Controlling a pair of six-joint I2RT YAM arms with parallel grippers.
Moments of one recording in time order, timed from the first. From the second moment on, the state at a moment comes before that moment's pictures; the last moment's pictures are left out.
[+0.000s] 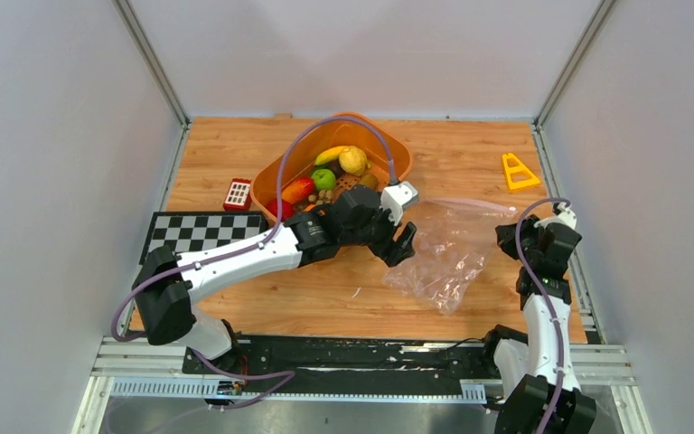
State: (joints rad) left arm -1.04 1.50 1.20 -0.21 0.12 -0.18; right arm -0.35 0.78 0.38 -0.05 -0.28 0.51
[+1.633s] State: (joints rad) left arm -0.78 1.54 1.43 -0.18 0.52 0.08; right arm -0.26 1.19 1.32 -0.50 -1.51 -0.18
